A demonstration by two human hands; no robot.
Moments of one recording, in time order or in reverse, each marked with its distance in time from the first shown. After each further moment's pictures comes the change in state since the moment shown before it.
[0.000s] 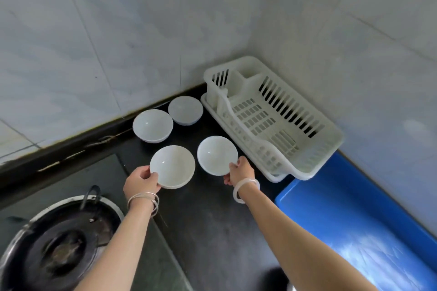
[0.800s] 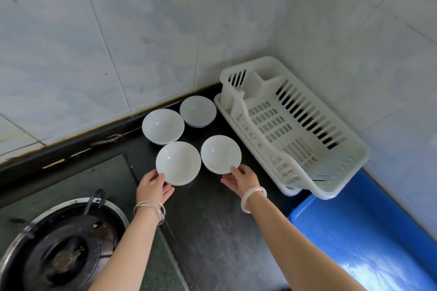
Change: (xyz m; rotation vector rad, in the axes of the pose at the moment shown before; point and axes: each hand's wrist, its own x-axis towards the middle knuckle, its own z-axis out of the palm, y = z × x) left_hand 0.023 -0.012 0.009 -0.433 -0.134 -0.268; right_hand 0.021 -0.004 0.023 0.561 -0.158 0.228
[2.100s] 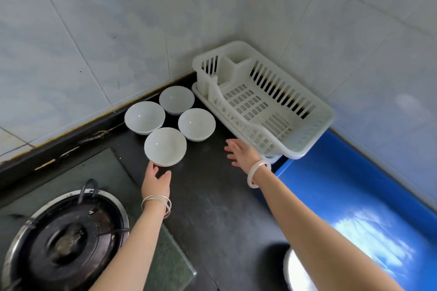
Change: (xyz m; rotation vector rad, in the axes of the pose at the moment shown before) left_hand -0.045 -0.031 0.005 0.546 -0.039 0.293; right_hand -0.054 -0.022 -0.048 -0.489 -0.098 -0.278
